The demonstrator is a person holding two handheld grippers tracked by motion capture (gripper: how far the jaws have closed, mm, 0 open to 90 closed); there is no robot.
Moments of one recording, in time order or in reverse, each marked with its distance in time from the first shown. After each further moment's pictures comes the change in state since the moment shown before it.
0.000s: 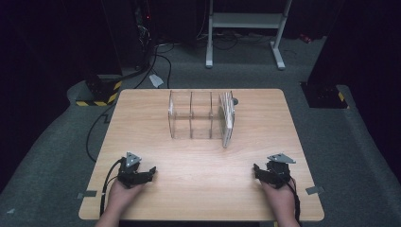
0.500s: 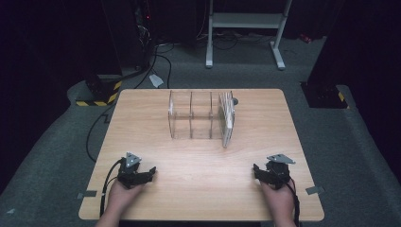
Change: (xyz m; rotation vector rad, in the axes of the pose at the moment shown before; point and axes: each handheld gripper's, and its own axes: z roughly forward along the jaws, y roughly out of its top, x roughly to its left) left arm 0.000 0.000 0.000 -0.003 0.004 -0.001; right arm 0.002 0.000 0.000 -0.002 -0.011 0.005
